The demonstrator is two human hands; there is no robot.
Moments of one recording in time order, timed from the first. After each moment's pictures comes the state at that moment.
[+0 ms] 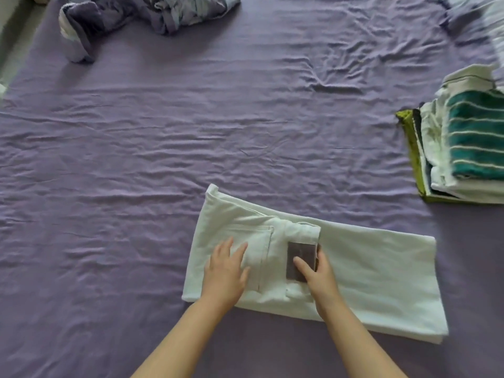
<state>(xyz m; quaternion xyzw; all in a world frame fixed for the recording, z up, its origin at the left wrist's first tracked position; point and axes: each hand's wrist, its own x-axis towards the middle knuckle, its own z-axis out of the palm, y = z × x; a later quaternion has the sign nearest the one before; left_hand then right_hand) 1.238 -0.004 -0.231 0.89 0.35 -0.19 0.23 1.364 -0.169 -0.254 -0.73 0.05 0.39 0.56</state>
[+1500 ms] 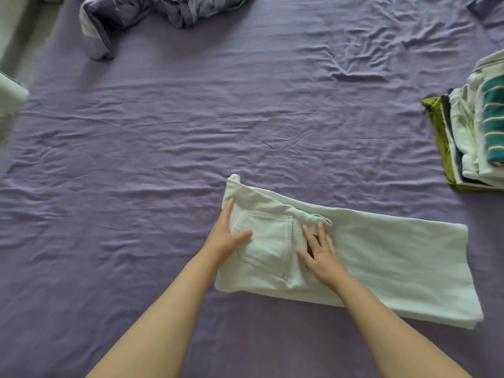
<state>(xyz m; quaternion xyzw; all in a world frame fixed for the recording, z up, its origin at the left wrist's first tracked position) 1.227 0.090 -0.204 0.67 0.45 -0.06 0.59 1.353 -0.127 -0.268 -0.86 -0.25 0.42 0.14</state>
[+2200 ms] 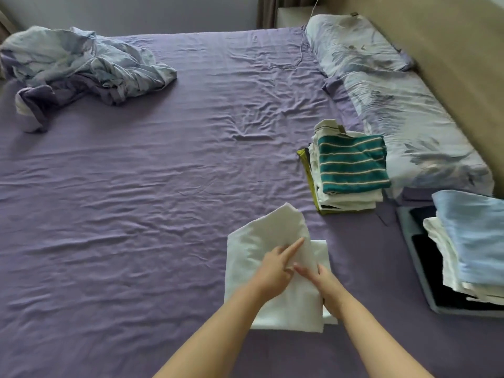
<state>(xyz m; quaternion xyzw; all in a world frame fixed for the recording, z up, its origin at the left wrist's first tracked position) 1.406 -0.188 -0.130 0.85 0.13 -0.17 0.49 1.466 -0.339 -0.149 -0.68 0.06 0.46 0.57</state>
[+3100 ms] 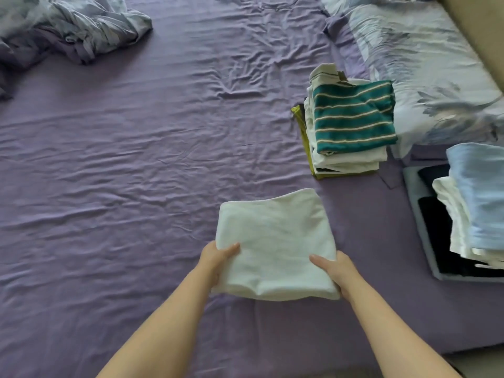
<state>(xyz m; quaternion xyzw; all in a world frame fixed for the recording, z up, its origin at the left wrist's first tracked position) 1.357 -0.149 -0.203 0.55 0.54 -0.12 0.63 1.475 -0.401 -0.207 -0.74 0.18 0.41 0.51</state>
